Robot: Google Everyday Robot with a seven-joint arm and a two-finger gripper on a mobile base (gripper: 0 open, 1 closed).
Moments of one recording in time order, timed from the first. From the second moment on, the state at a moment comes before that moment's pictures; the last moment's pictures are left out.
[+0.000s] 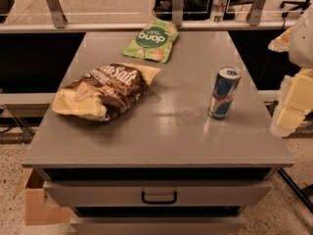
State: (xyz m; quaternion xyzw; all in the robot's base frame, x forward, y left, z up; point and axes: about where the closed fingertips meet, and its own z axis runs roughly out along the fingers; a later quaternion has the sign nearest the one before) arm 0.438 -0.217 0.976 -0.60 0.78 -0.03 0.16
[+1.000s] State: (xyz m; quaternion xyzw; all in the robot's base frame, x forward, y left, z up) arm 0.448 -0.157 0.984 -0.65 0.72 0.04 0.24
